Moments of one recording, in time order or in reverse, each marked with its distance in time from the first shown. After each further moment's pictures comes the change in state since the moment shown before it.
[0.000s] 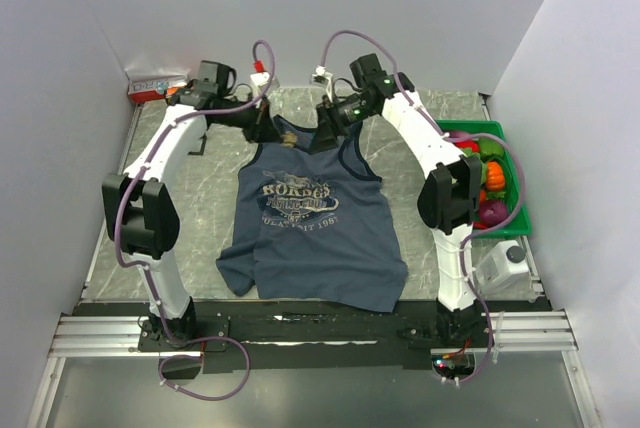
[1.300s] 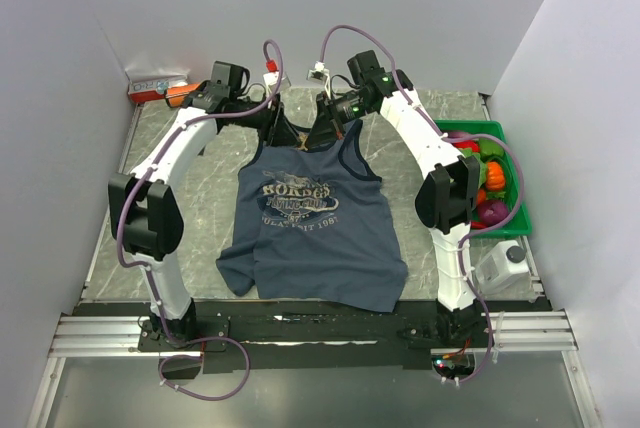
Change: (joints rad) left arm -0.055 -0.003 -0.012 0.087 0.079 -0.059; right arm 0.010 0.011 0.043 -0.025 -0.096 -0.032
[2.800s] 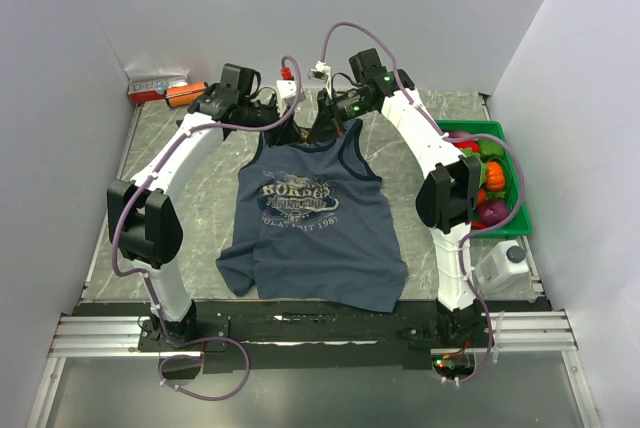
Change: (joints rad) left arm -0.065 -0.053 -0.041 0.050 -0.196 0.175; right arm -0.007 0.000 0.000 0.038 0.052 -0.064
